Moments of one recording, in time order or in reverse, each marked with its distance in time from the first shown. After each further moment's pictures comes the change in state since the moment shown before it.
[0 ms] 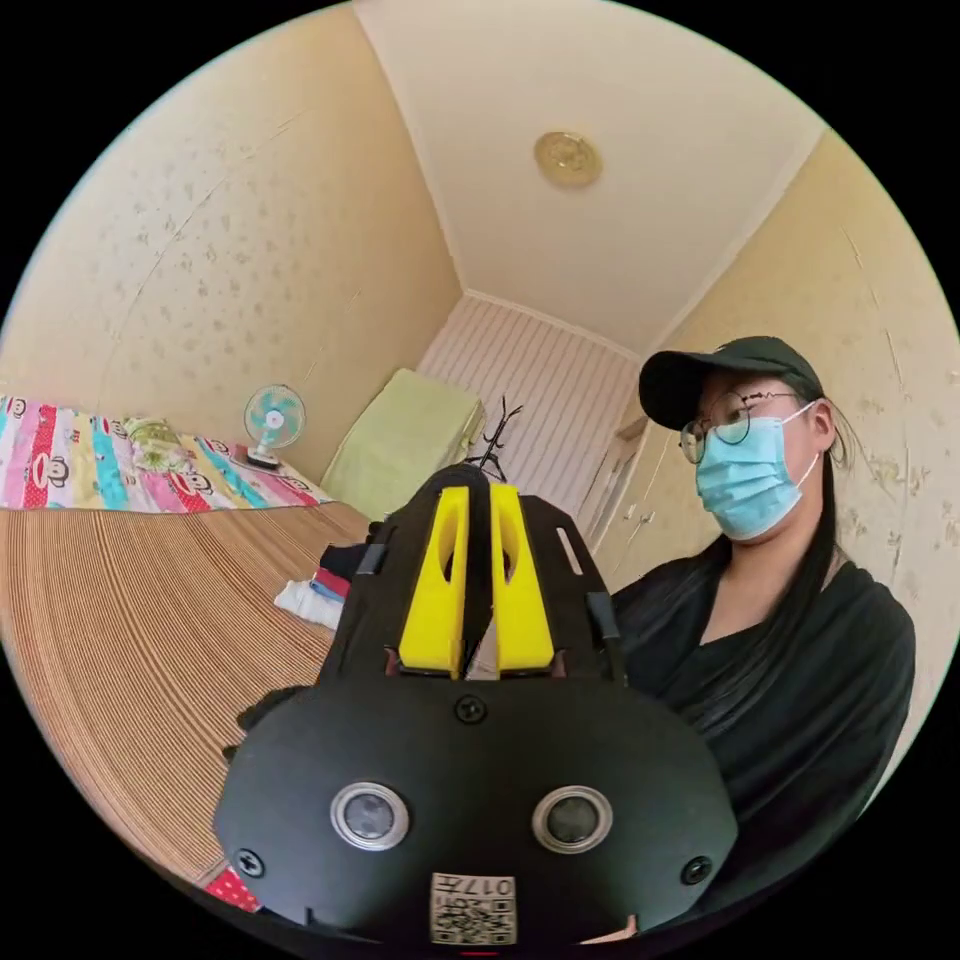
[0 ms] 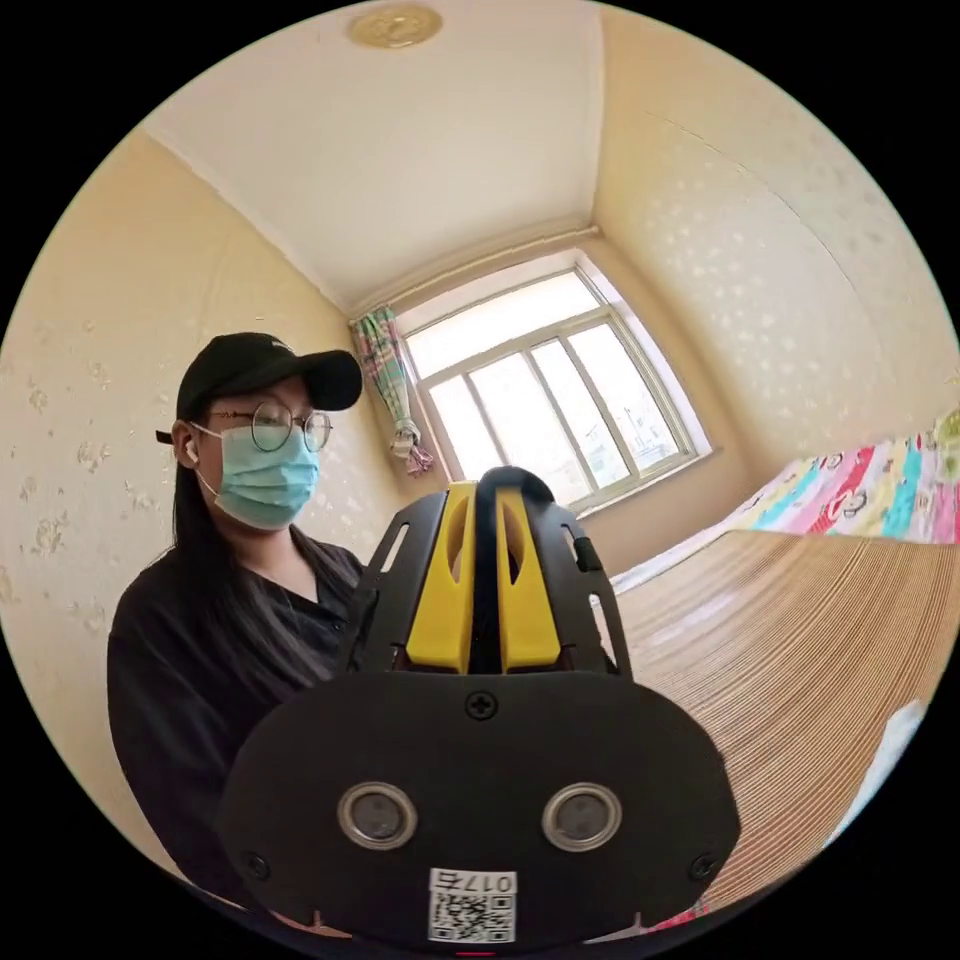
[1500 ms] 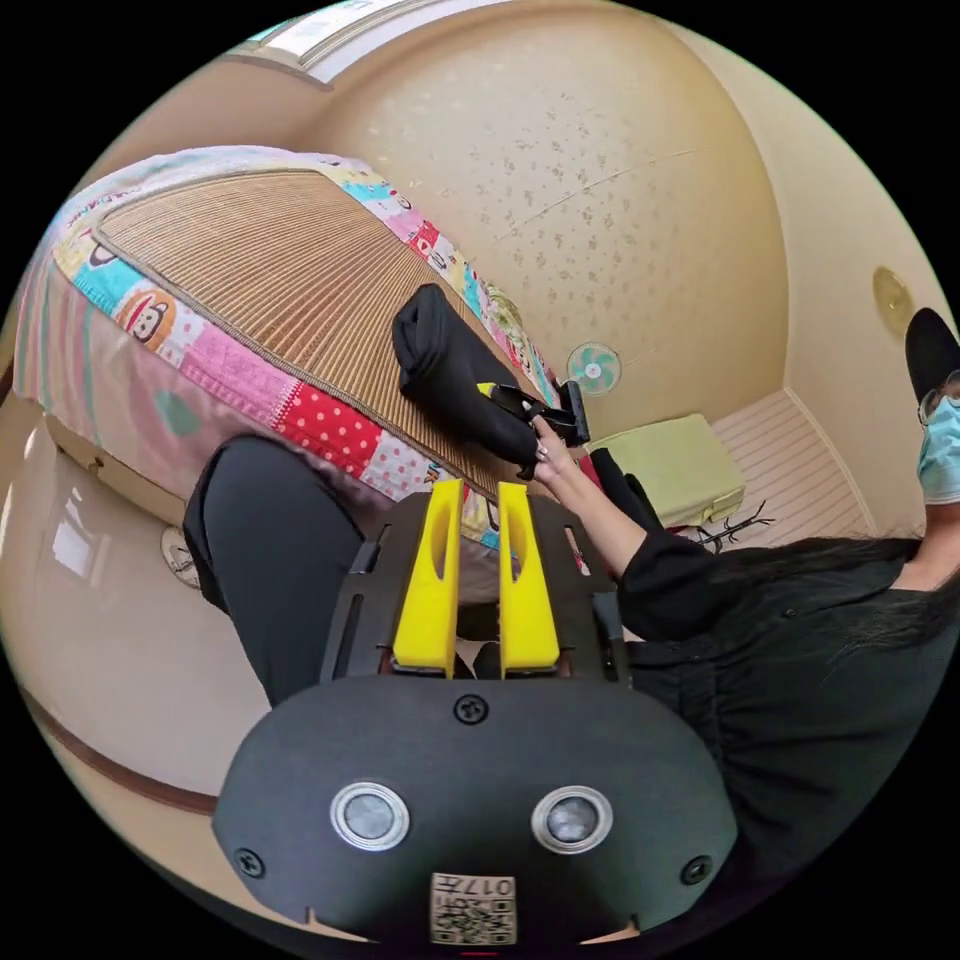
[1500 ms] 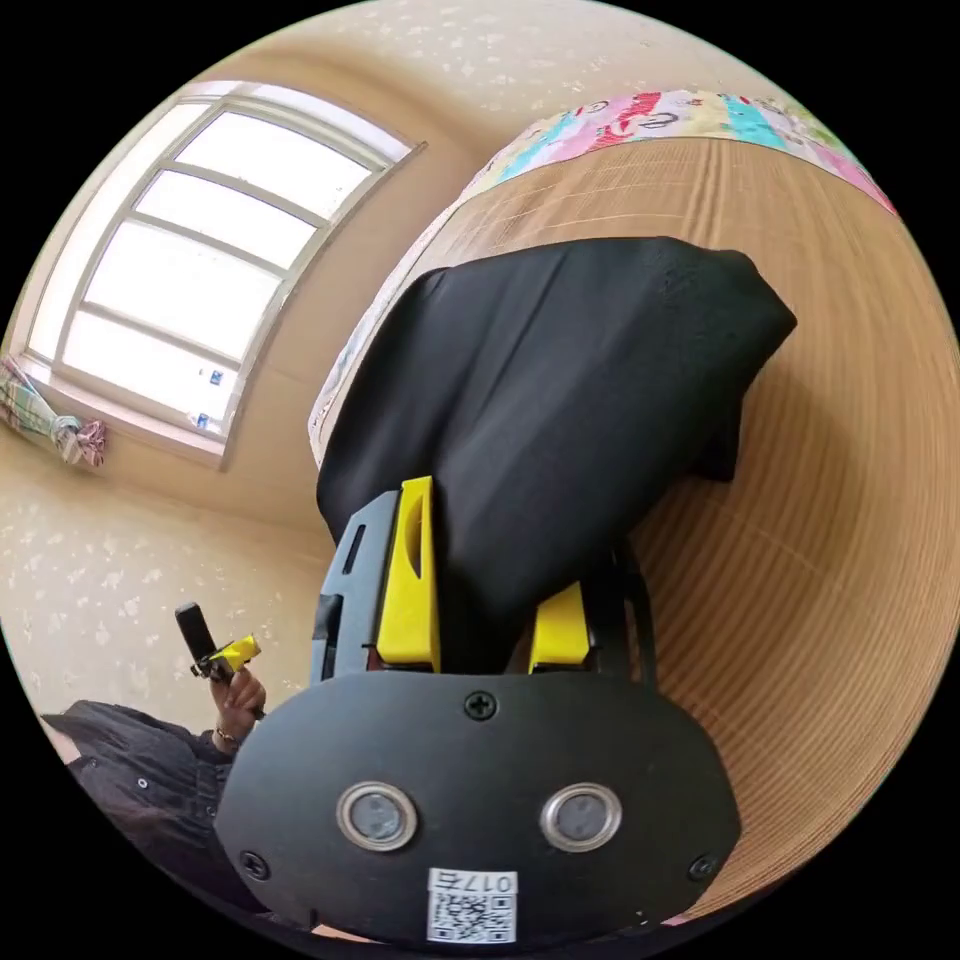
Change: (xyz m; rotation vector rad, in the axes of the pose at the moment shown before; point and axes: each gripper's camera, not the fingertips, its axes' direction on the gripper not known) left arm -0.055 0.305 -0.145 0.057 -0.719 -0.788; right arm 0.442 0.267 0.402 -0.734 0.502 0.680
